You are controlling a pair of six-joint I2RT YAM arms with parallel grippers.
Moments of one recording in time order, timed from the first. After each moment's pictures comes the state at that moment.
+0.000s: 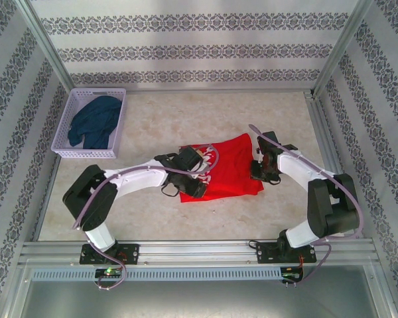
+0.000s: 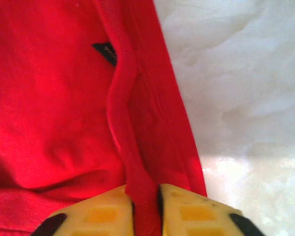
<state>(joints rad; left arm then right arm) -0.77 1.72 1.07 -0.54 0.24 -0.28 0.19 1.51 0.87 -0.71 -0.10 0.37</state>
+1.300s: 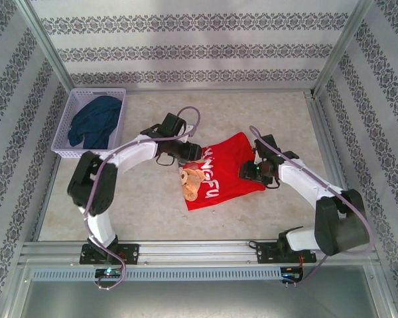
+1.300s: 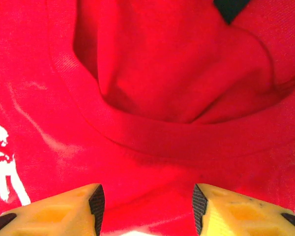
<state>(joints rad) -0.49 1.86 1.32 -0.46 0.36 -0.31 0.27 1.39 0.80 -0.63 -0.19 0.49</state>
